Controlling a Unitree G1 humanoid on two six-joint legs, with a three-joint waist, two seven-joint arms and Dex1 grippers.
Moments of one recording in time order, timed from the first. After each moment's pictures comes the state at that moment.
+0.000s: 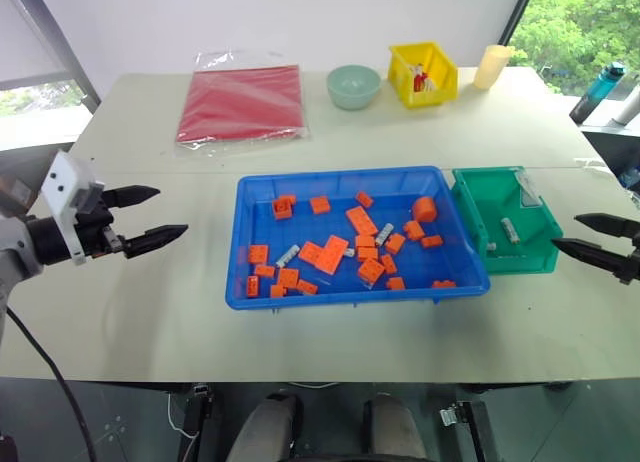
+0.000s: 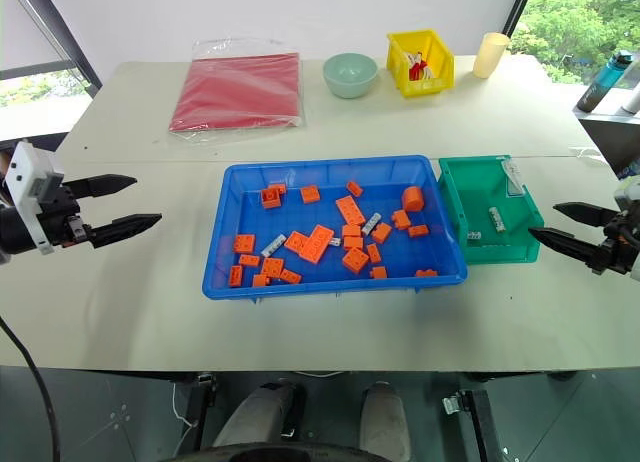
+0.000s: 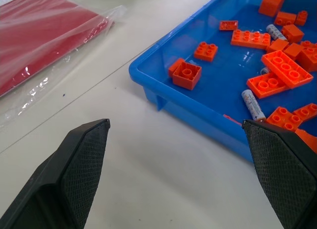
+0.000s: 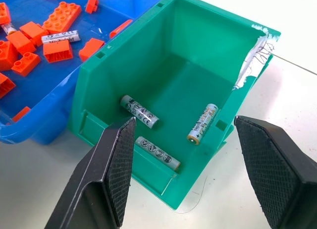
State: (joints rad) left arm -0.20 0.99 0.38 -0.10 -0.58 0.52 -1.06; right arm -0.05 -1.10 -0.53 0.20 0.49 0.36 1.16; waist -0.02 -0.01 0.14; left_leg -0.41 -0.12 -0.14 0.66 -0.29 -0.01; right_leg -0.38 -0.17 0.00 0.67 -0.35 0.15
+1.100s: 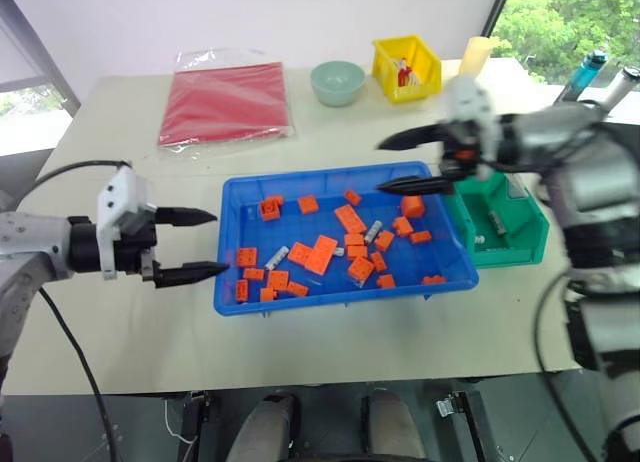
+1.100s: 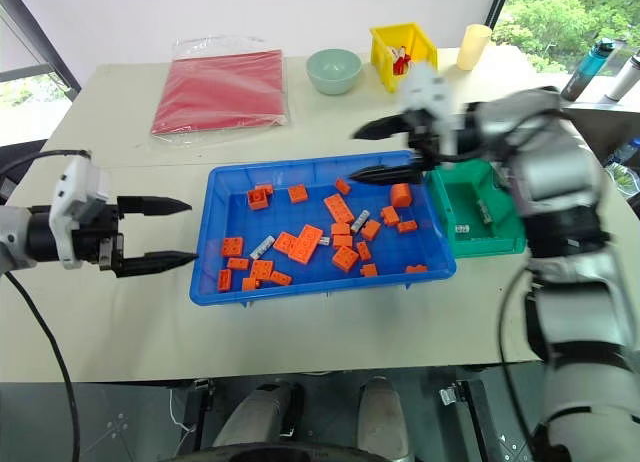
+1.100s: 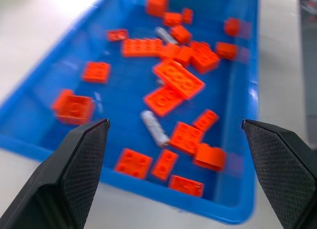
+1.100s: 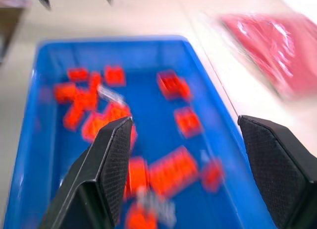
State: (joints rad) left arm -0.21 1.04 0.26 -0.34 -0.67 0.62 -1.21; right arm -1.02 -0.67 0.22 0.25 0.33 0.36 1.38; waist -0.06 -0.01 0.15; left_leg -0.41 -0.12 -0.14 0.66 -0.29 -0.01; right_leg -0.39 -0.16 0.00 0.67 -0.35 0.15
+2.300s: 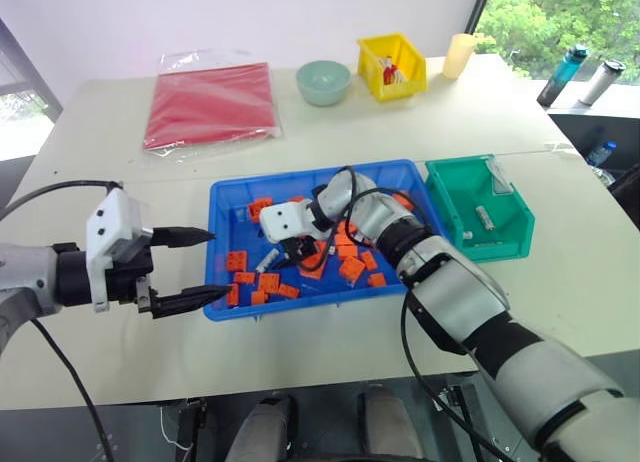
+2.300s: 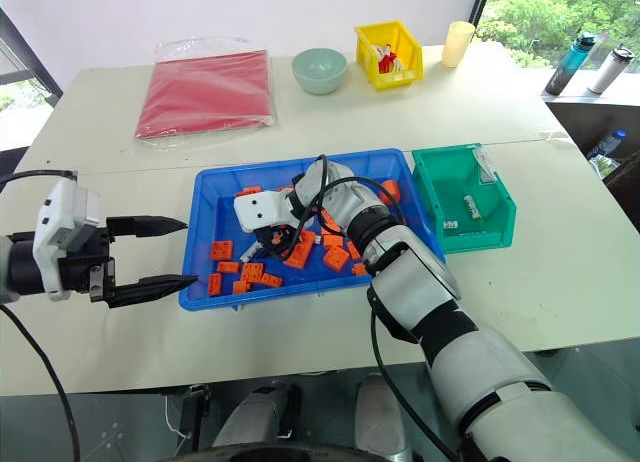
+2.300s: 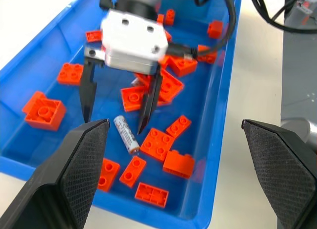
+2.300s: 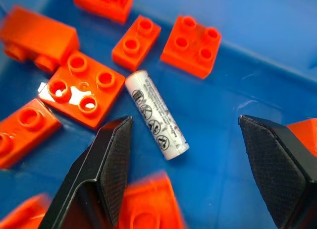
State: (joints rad) left arm -0.01 1.05 0.46 -0.56 -0.82 0.74 -1.06; right arm -1.23 -0.05 0.50 1.14 -0.28 -0.38 1.19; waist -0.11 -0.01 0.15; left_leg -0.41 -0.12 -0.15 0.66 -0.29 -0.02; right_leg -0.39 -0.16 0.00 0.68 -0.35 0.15
